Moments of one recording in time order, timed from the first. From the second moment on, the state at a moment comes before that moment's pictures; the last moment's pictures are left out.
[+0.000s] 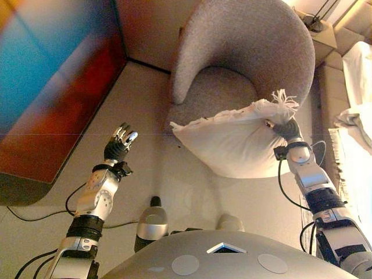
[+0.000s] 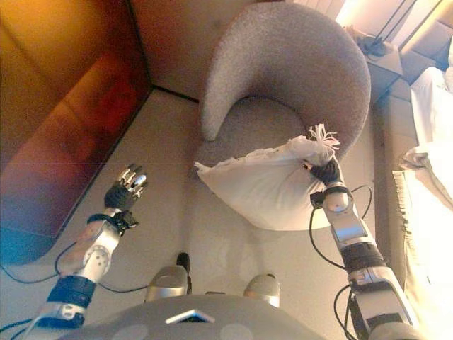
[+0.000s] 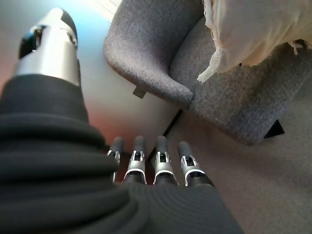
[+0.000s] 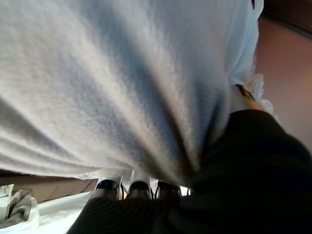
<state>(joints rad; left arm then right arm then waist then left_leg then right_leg) 0.07 0.43 -0.08 0.30 -0.72 -0.01 -0.06 -0.15 -0.52 0.17 0.38 0.03 0.14 -0.21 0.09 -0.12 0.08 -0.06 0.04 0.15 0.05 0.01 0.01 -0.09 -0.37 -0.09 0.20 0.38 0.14</state>
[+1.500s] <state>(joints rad) 0.04 0.30 -0.06 0.34 -0.72 0.00 -0.04 -0.45 -0.73 0.21 0.31 0.04 0.26 -0.06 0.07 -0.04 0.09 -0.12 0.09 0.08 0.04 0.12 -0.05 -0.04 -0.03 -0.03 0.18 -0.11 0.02</state>
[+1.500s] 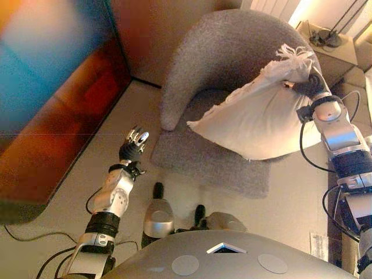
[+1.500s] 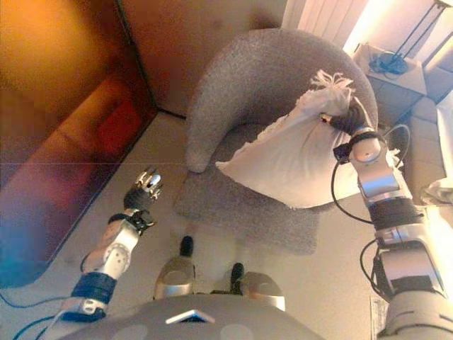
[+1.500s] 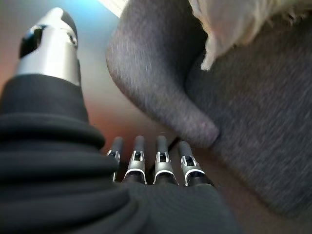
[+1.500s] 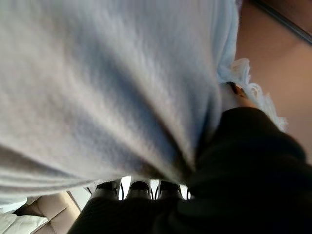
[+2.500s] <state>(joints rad) 0.11 0.35 -0.01 0.29 -0.73 0.01 -0.07 -0.42 -0.68 0.15 0.44 0.07 0.24 -0.14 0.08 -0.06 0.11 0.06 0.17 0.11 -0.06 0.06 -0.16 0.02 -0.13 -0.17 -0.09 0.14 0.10</state>
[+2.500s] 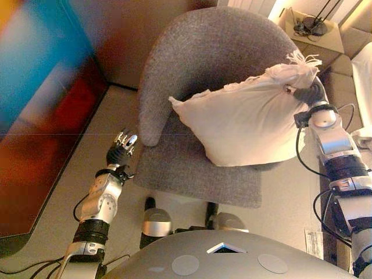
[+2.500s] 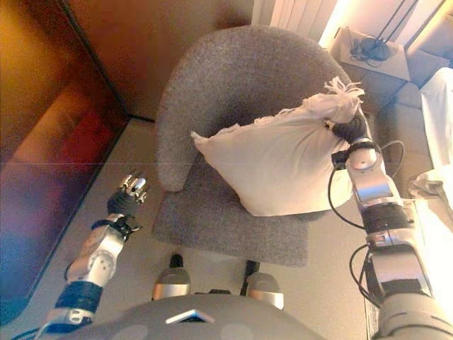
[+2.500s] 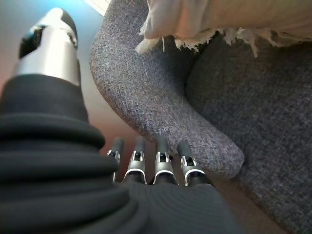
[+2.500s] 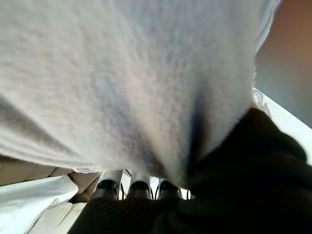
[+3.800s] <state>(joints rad) -0.01 0.51 -0.06 0.13 -0.82 0.01 -0.04 -0.87 -0.77 0.33 0.86 0.09 0.31 -0.38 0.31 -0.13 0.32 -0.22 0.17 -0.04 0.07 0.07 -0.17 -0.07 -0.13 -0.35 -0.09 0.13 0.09</state>
